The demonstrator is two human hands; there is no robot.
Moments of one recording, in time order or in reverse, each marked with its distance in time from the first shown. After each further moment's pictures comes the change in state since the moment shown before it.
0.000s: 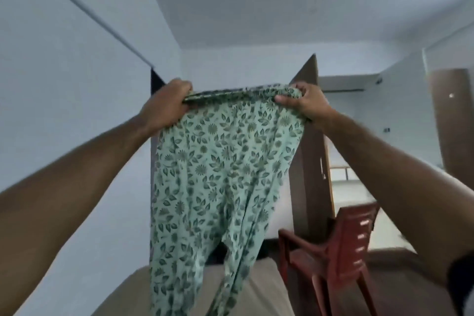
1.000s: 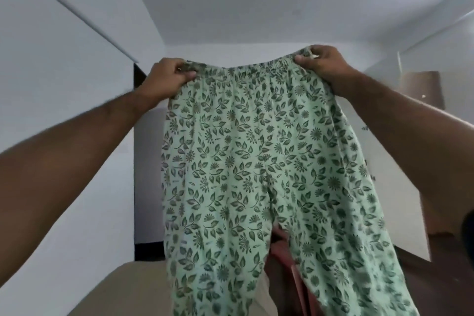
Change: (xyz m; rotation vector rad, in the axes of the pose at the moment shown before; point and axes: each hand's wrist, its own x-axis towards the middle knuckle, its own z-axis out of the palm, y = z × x) left_hand 0.050 0.060 -0.025 -0.489 0.089 -0.208; right_hand 0.006 -0.066 -0.102 -0.083 0.027 -0.070
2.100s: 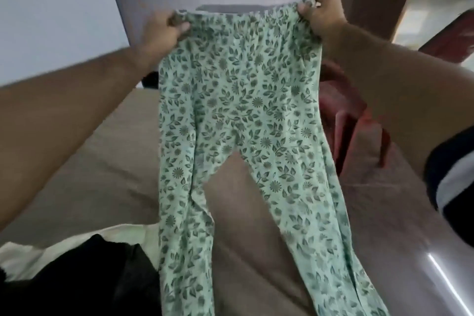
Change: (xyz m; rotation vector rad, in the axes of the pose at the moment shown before) left_hand -0.243 -0.492 0.362 -0.096 -0.242 -0.715; right_hand -0.021 0.612 0.341 -0.174 -0.001 0.601
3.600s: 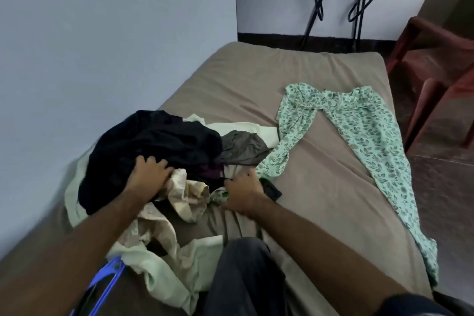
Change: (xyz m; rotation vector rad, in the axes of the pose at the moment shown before) left_hand -0.547 -0.132 -0.281 1.708 -0.820 -0.213; right_hand -0.626 -0.020 0.212 -1.037 -1.103 -0.595
